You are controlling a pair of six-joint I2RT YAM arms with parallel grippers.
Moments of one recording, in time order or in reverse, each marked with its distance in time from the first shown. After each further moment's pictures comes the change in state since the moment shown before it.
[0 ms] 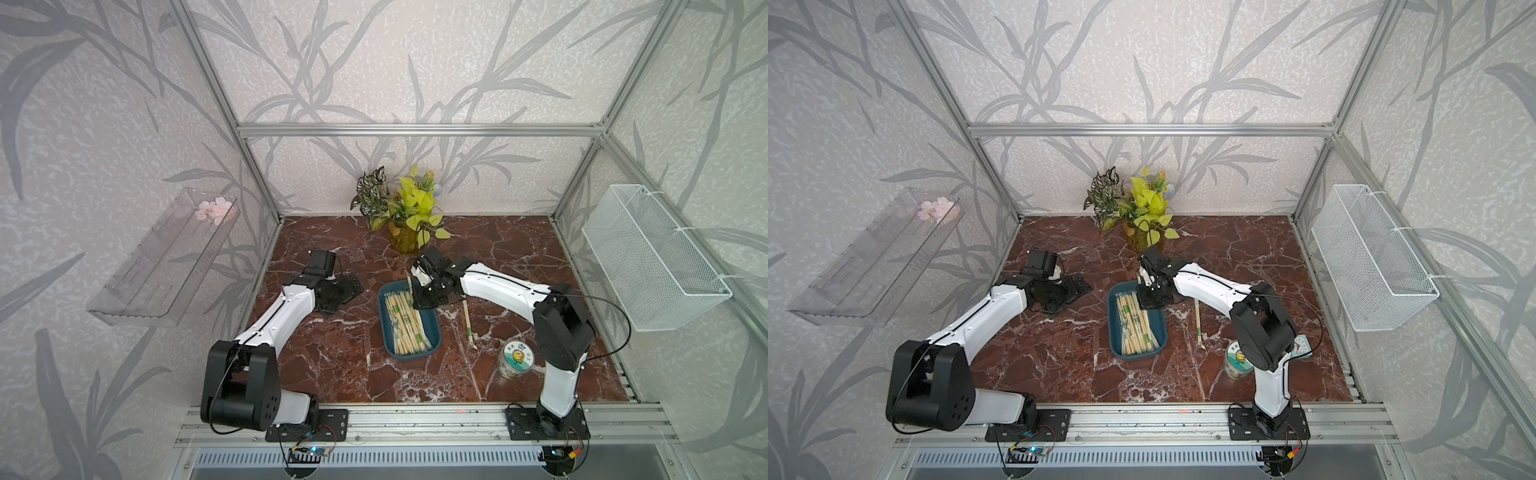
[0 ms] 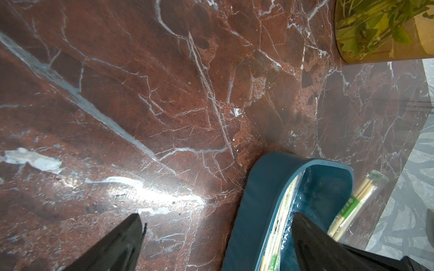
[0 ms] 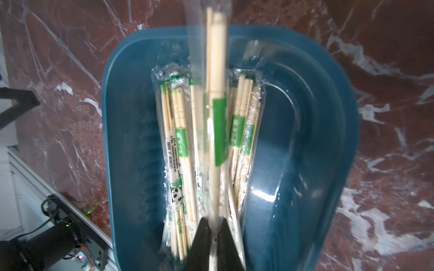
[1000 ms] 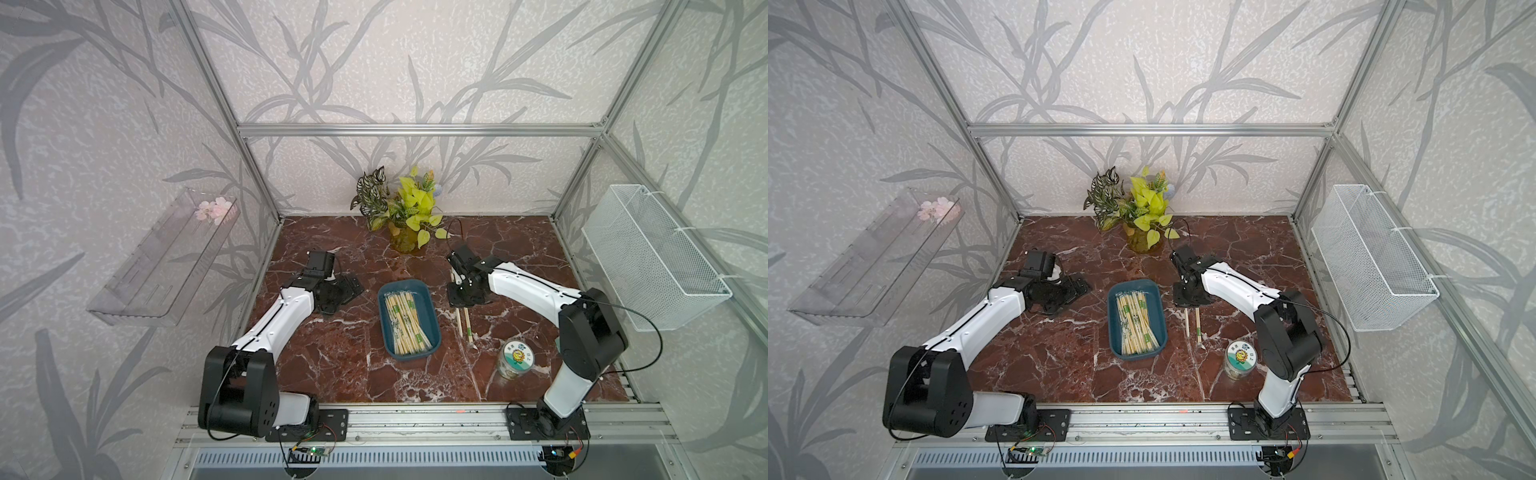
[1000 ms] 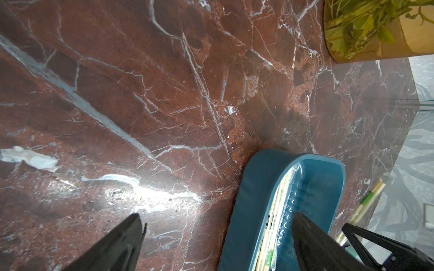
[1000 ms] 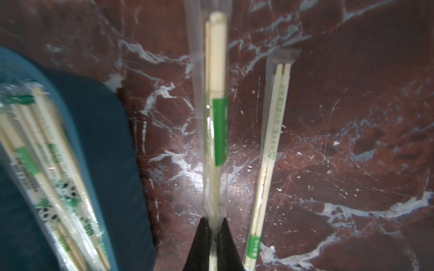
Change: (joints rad) left arm 0.001 -0.029 -0.013 0.008 0.013 0.000; right arm -0.153 -0.123 -0.152 -0.143 0.288 -0.031
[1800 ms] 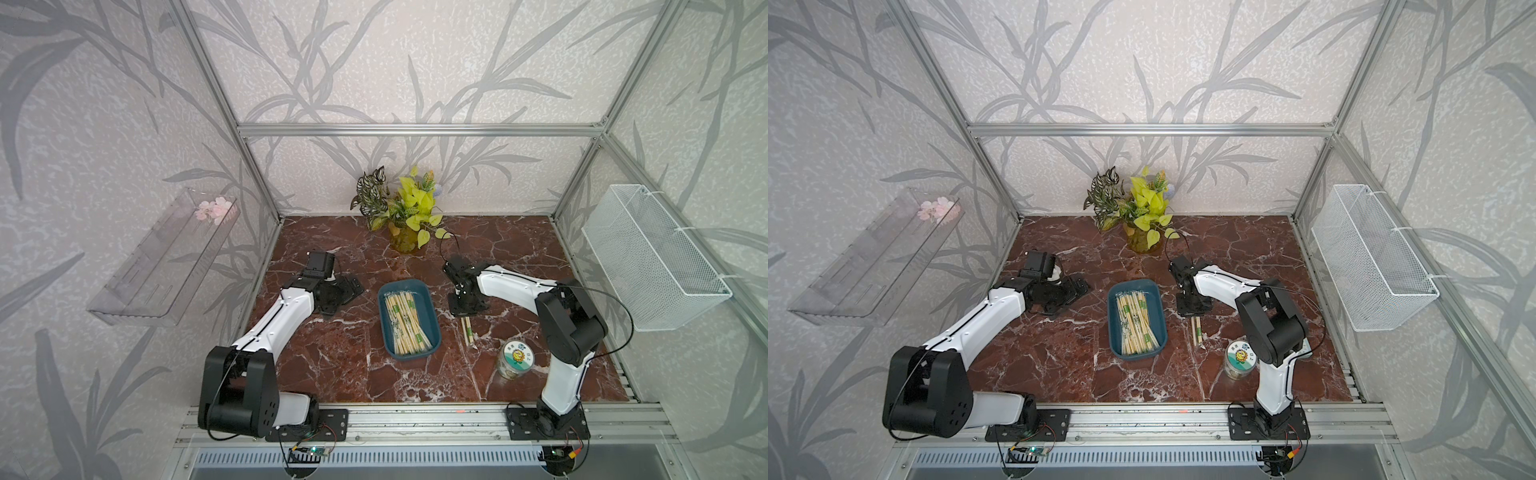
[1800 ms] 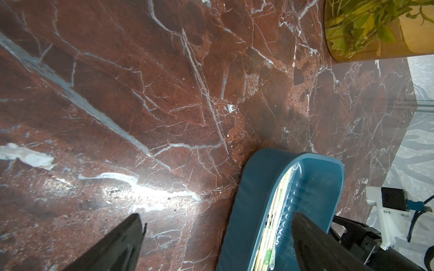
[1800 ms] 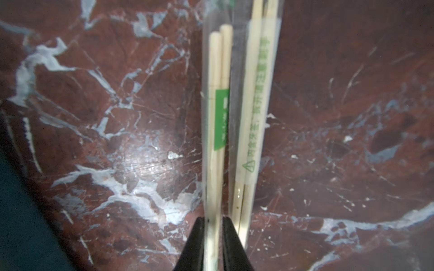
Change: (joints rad) left arm 0.000 -0.002 -0.008 0.005 0.008 -0.009; right arm 0.000 0.114 -0.021 -0.002 0.068 0.000
